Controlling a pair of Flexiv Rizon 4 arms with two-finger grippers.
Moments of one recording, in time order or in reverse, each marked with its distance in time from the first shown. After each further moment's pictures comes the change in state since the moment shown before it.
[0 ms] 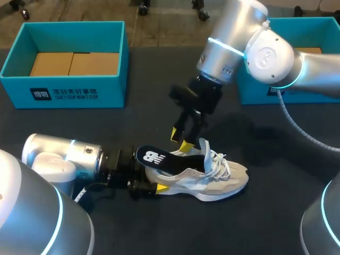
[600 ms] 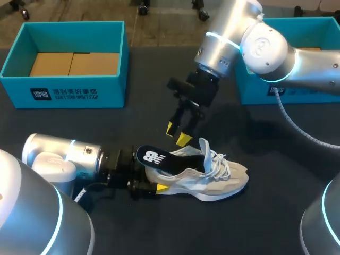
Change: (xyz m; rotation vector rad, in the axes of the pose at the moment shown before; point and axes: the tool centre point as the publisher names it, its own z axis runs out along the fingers) left arm 0.000 0.000 0.000 0.000 0.000 0.000; right arm -0.010 0.011 -0.008 -0.079 0.119 0.045
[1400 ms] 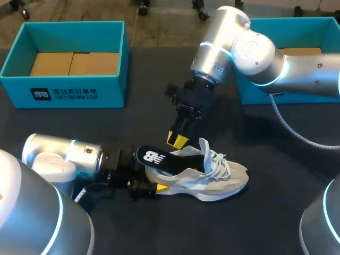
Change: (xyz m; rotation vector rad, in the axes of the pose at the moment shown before) left arm 0.000 0.000 0.000 0.000 0.000 0.000; right arm -0.009 -0.010 0.019 -0.039 0.146 0.008
